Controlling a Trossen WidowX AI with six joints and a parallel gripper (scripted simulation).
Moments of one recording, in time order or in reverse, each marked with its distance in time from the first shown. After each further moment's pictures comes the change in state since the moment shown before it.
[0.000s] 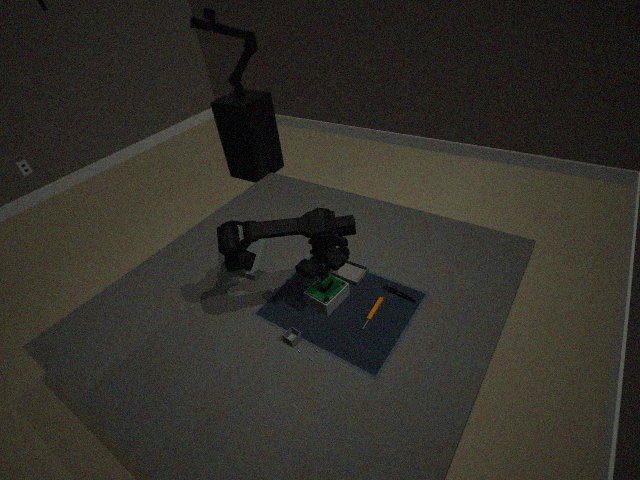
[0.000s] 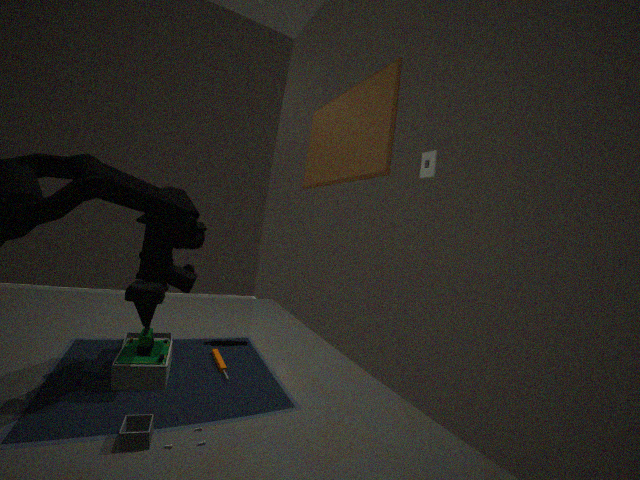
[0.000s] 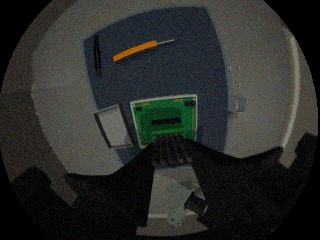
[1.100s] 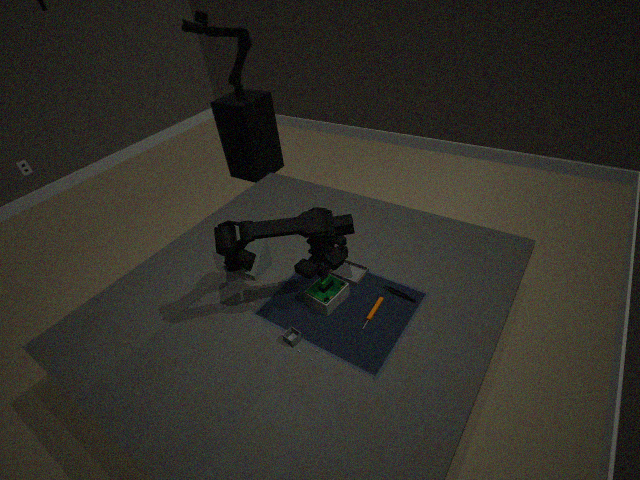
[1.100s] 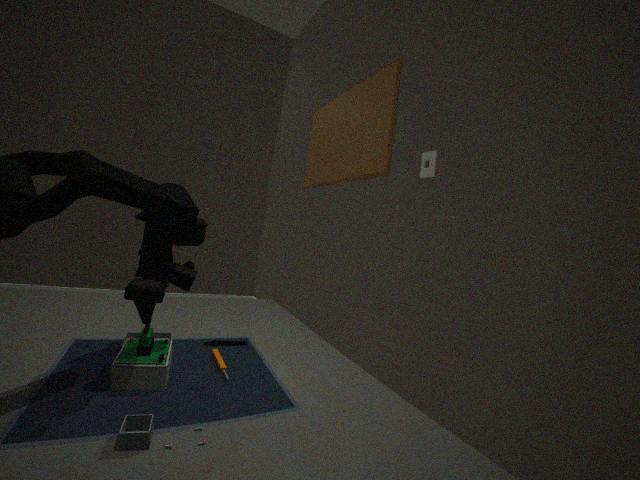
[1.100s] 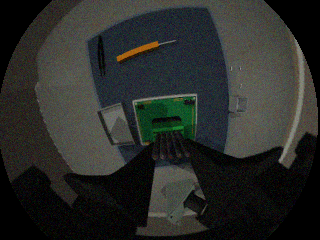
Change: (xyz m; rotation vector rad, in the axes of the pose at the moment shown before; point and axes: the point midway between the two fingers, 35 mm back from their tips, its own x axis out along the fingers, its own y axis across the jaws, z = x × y) arm -0.007 -0.002 -0.001 -0.007 0.003 0.035
